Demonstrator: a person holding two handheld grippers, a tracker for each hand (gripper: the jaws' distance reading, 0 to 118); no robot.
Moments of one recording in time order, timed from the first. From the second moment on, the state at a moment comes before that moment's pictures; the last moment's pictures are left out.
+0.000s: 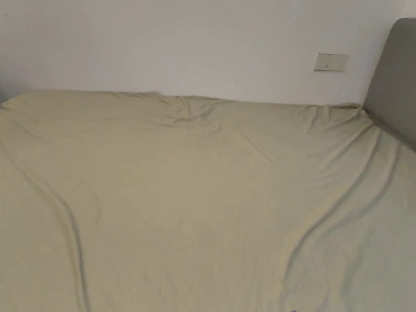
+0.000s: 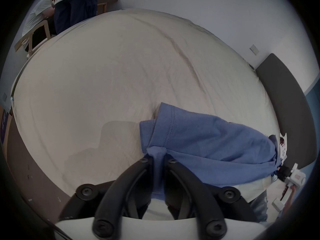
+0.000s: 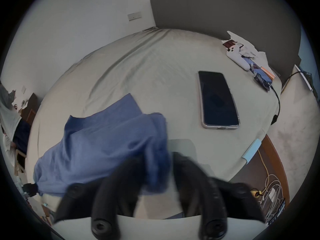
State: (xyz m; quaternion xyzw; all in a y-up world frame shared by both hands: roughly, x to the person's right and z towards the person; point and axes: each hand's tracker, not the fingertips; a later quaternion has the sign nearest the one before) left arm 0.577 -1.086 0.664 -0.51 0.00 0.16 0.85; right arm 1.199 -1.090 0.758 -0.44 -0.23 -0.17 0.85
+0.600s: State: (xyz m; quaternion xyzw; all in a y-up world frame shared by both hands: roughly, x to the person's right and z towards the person) left arm 0.571 -1.027 0.724 -0.38 -0.06 0.24 0.89; right arm 1.135 -0.981 0.789 -0.31 -0.08 -0.09 0.94
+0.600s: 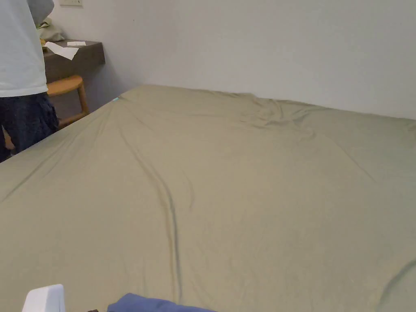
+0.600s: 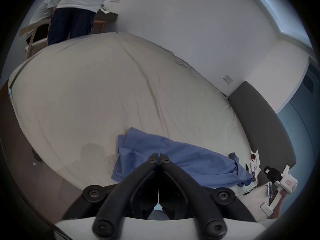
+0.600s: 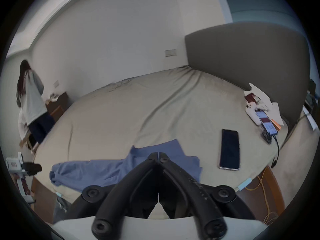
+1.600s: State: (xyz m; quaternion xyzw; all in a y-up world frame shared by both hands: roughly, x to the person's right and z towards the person) left arm 0.536 -1.150 0.635 -0.45 -0.13 0.45 0.76; right arm 1.078 -0.983 0.752 -0.40 0.01 -0.06 0.91
